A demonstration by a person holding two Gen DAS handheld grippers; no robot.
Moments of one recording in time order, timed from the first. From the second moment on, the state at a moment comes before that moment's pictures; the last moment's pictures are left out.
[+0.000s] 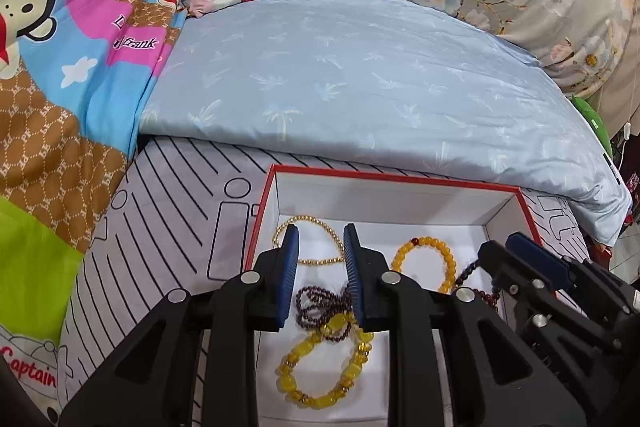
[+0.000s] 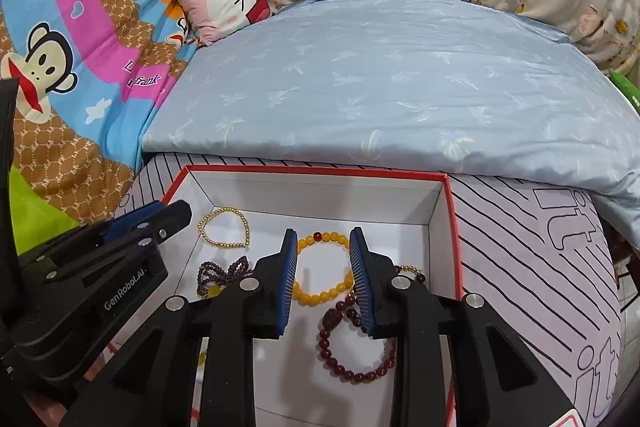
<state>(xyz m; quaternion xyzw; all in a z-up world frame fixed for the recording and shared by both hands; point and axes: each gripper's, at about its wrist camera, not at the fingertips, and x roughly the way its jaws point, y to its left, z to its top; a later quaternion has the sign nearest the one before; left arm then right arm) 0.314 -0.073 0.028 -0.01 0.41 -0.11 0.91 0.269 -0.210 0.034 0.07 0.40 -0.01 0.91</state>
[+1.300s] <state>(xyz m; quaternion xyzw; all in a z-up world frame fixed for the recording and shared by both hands) 0.138 -0.013 -0.001 -0.04 0.45 -0.11 0.89 0.082 -0.208 -0.003 0.09 0.45 -0.01 0.89</state>
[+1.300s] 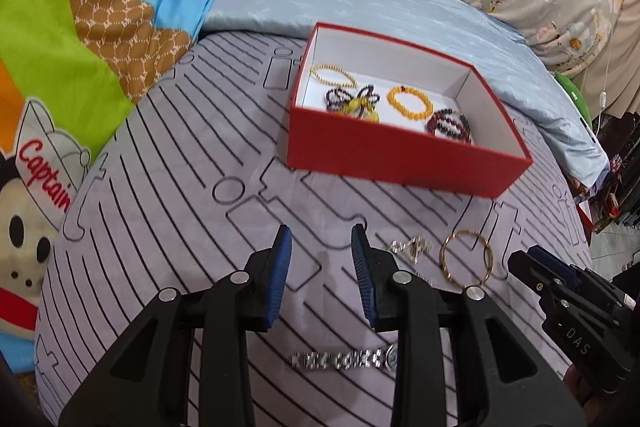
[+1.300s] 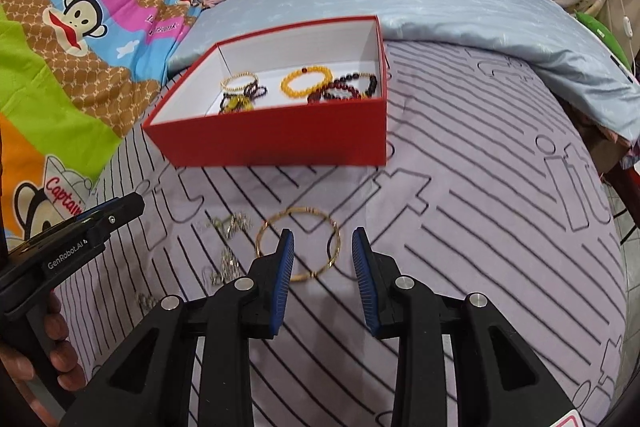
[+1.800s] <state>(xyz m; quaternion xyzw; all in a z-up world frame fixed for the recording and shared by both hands) 0.114 -0.012 -0.020 -0.03 0.47 -0.12 0.88 0.072 -0.191 -0.024 0.10 0.46 -0.01 0.88</state>
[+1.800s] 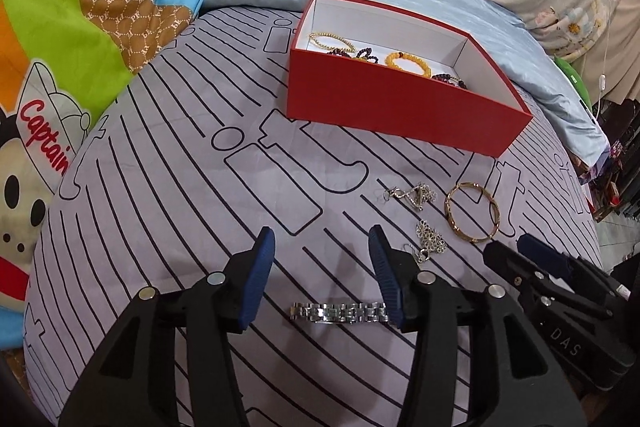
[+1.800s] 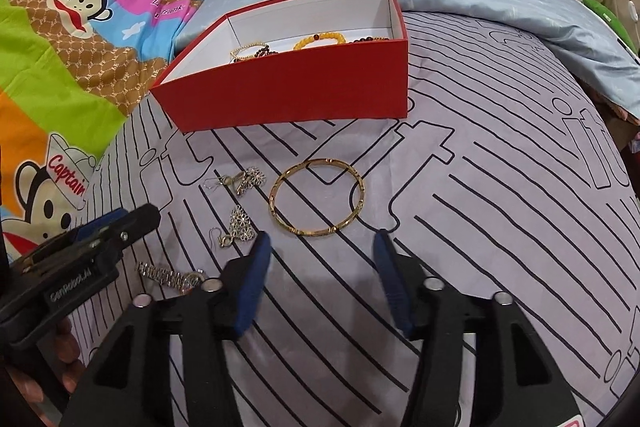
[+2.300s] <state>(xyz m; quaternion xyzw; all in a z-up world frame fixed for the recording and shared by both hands) 0.116 -0.002 -0.031 -0.04 0.48 -0.11 0.87 0.104 -0.171 -0.038 0.04 0.46 -0.02 0.89</state>
